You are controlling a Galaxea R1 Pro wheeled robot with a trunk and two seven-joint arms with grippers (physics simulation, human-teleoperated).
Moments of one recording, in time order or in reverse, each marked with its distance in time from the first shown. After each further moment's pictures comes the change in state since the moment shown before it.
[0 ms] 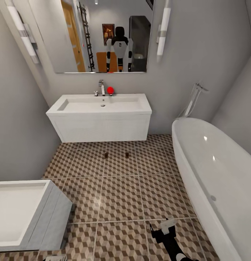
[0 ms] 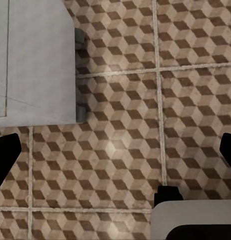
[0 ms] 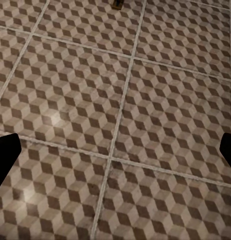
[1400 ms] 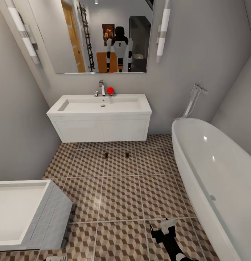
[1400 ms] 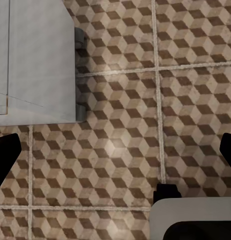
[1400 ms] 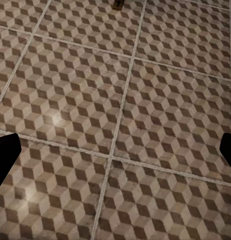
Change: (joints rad) left arm 0.000 -0.002 0.000 0.000 0.000 0.001 0.000; right arm 0.000 0.002 0.000 0.000 0.000 0.000 0.000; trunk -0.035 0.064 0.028
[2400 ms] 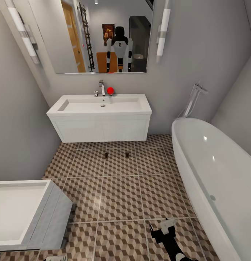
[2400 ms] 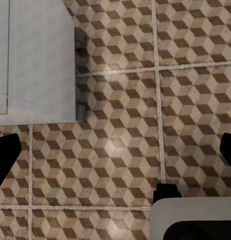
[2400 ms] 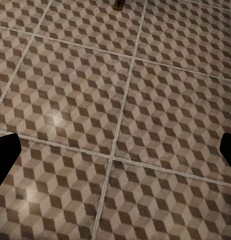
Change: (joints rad) left arm 0.000 0.000 0.000 0.000 0.000 0.001 0.000; right arm 0.000 0.001 0.000 -0.001 0.000 0.000 0.002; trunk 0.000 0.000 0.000
